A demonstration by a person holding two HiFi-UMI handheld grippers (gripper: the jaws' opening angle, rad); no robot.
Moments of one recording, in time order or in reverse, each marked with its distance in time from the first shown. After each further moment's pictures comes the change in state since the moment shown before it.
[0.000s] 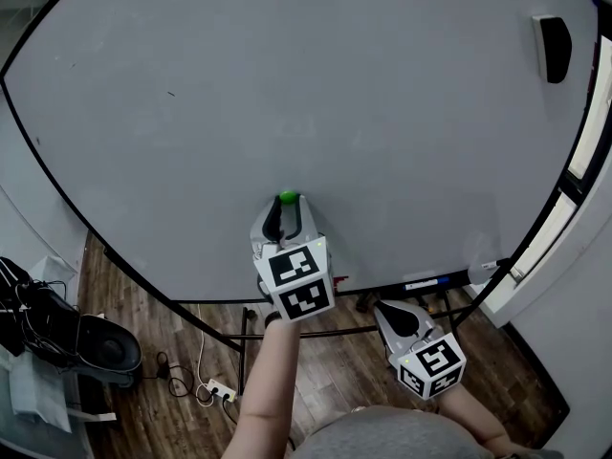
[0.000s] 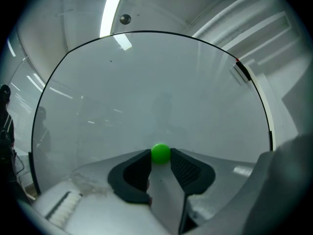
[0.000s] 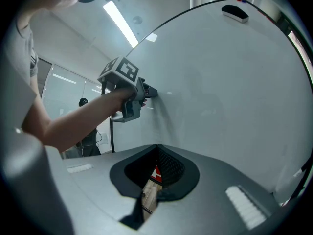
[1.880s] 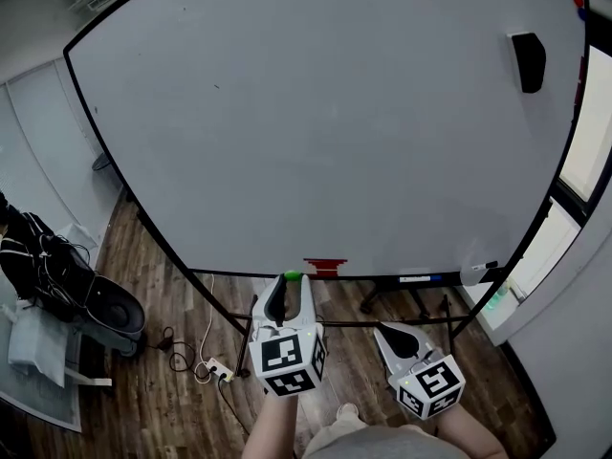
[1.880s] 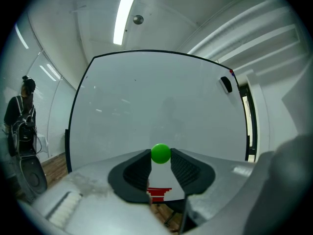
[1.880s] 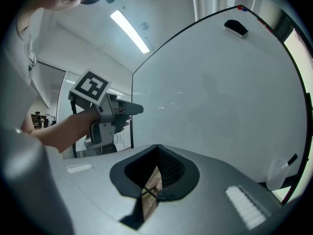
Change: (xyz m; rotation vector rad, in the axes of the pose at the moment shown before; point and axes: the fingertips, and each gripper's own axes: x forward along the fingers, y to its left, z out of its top) left arm -0.204 -0.036 -0.045 -0.127 0.086 0.052; right arm -0.115 0.050 0.000 -0.002 0.008 0.134
